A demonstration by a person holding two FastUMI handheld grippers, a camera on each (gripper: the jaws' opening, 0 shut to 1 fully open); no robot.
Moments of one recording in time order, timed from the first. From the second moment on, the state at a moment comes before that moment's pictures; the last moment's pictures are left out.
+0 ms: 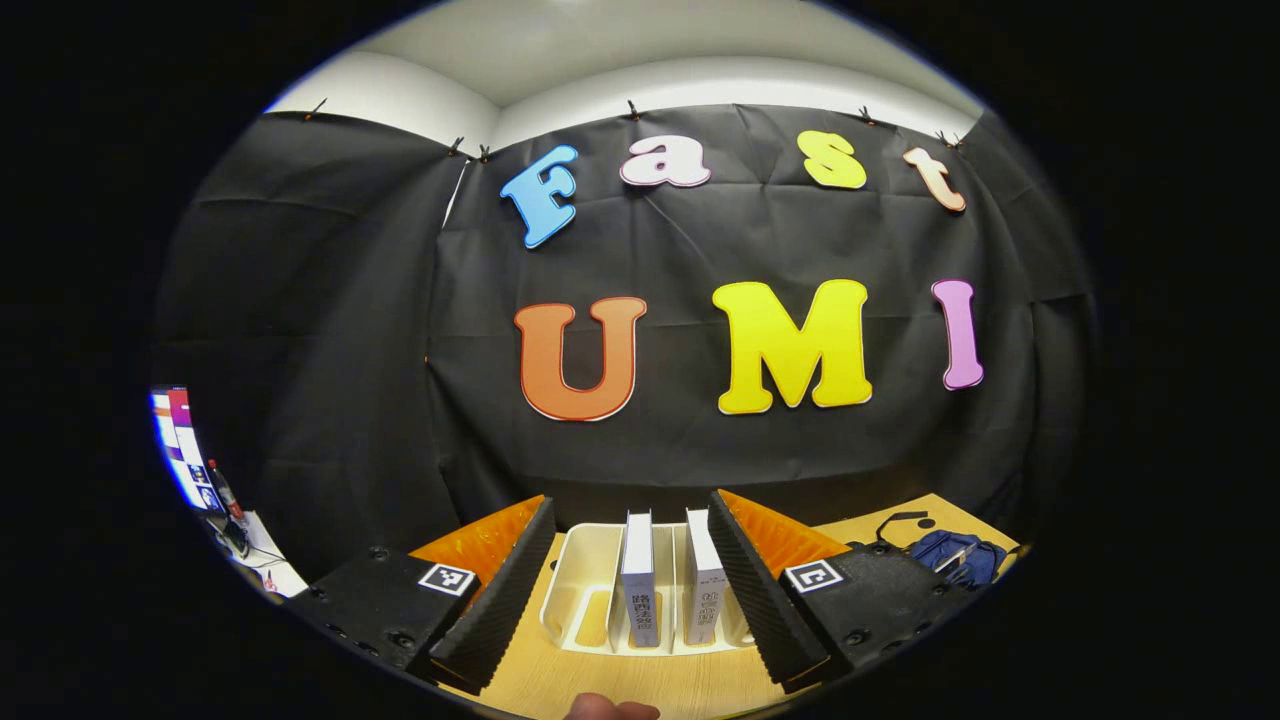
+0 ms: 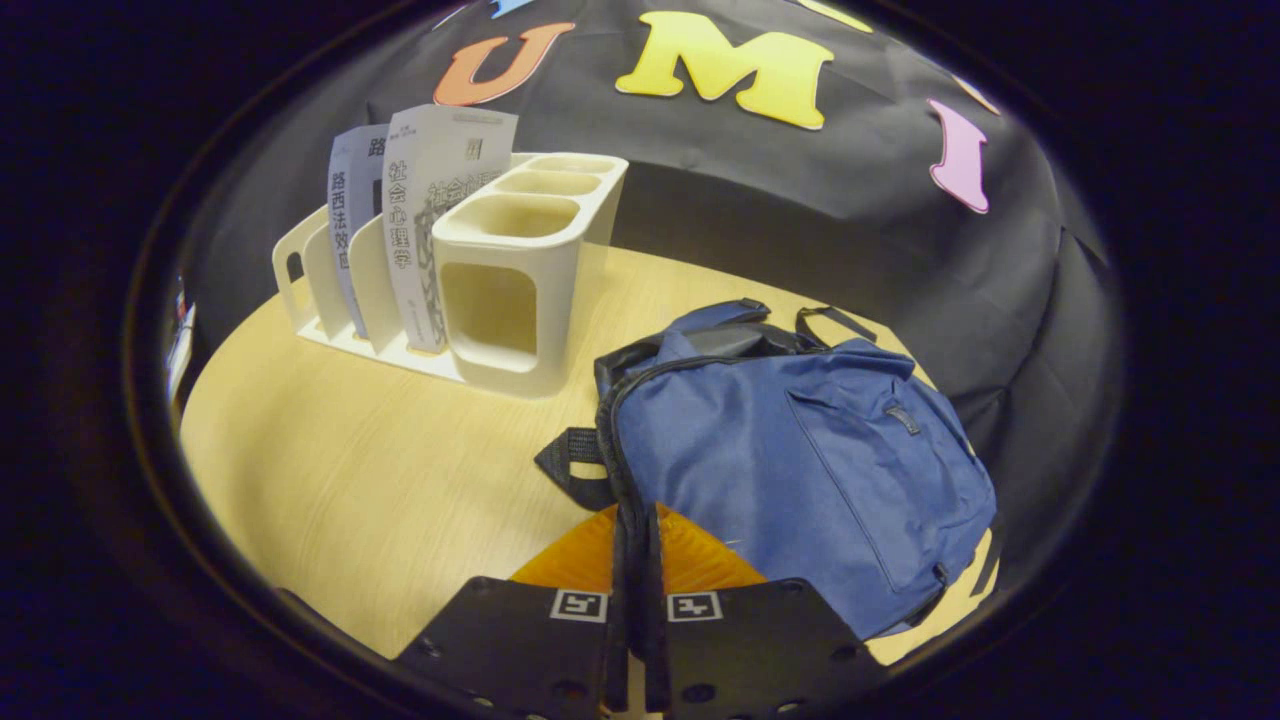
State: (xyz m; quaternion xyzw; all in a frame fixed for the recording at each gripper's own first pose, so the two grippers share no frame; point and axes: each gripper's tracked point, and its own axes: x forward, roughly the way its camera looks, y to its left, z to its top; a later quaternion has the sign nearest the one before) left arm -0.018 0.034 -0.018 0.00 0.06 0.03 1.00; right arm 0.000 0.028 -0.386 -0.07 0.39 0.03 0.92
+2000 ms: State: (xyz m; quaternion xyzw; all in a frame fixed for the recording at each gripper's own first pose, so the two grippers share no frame) left arm 0.142 -0.061 -0.149 -0.02 0.48 -0.10 0.87; right arm 0.063 -0.310 -0.182 0.04 0.31 0.01 0.95
